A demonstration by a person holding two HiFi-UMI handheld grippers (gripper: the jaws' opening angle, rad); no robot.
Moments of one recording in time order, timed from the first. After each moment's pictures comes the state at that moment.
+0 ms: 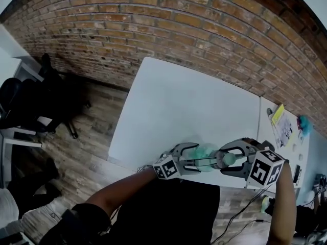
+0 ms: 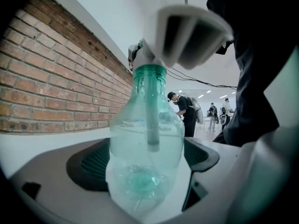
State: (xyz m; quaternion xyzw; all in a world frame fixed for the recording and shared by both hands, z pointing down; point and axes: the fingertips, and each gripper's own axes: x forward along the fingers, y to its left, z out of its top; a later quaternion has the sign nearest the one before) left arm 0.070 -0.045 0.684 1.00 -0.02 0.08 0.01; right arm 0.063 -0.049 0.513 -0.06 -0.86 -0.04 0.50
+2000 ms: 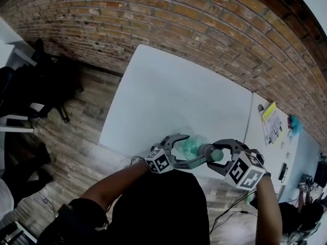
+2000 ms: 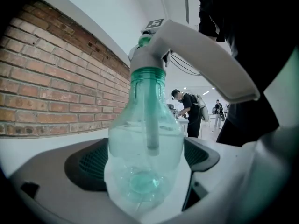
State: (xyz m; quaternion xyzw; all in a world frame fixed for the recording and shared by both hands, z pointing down) left arm 0.079 -0.043 0.672 0.99 -0.05 0.10 0.01; right arm 0.078 -0.055 0.518 0.06 -0.81 0.08 0.57
